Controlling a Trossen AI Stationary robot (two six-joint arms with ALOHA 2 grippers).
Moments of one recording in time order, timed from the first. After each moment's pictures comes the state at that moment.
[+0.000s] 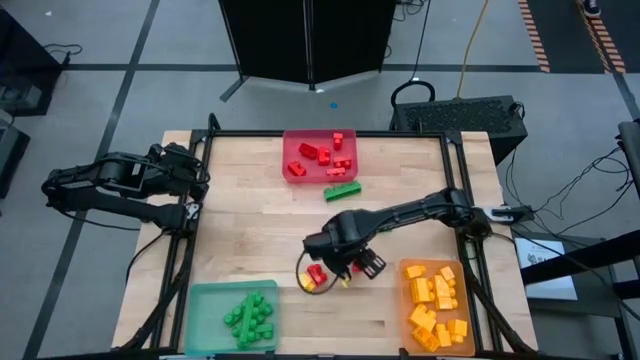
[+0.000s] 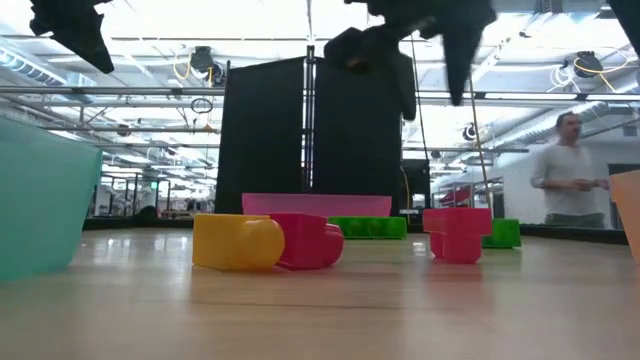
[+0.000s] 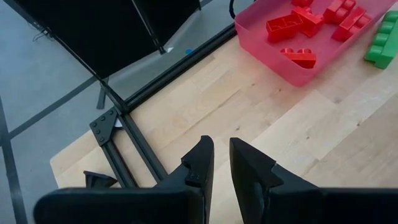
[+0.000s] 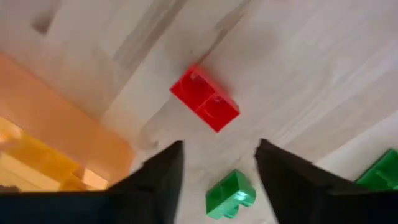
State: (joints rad) left arm -0.03 0.71 1.07 -1.50 -0.68 -0.73; right arm 0.23 2.15 2.05 -1.56 -0.04 -0.49
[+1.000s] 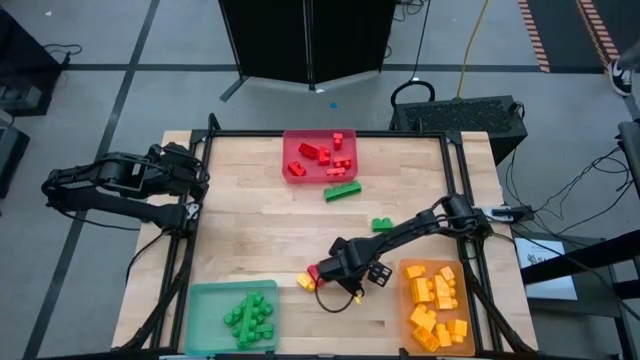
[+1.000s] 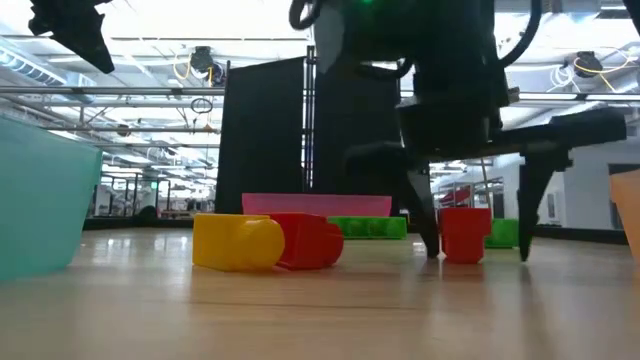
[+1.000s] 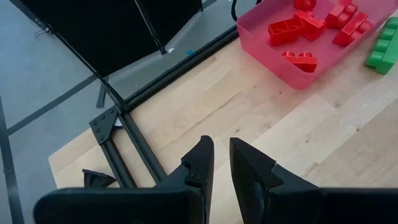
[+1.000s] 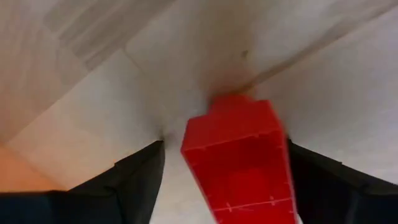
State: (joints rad) left arm -0.03 0.71 1.07 -1.50 -0.69 -0.75; right arm 0.31 2.15 1.56 -1.11 0.04 -0.65
